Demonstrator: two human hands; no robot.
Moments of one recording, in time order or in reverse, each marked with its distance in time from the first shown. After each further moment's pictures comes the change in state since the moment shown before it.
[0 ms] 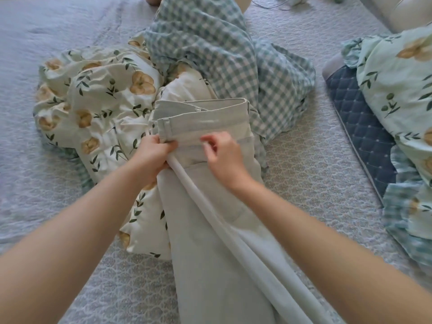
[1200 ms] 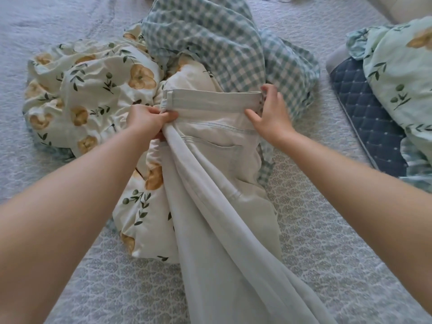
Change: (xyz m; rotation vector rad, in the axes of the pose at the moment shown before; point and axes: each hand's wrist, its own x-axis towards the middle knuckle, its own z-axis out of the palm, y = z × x) left_hand 0.070 0.026 -0.024 0.251 0.168 0.051; right_hand 0.075 0.061 -0.057 -0.245 0.124 0.156
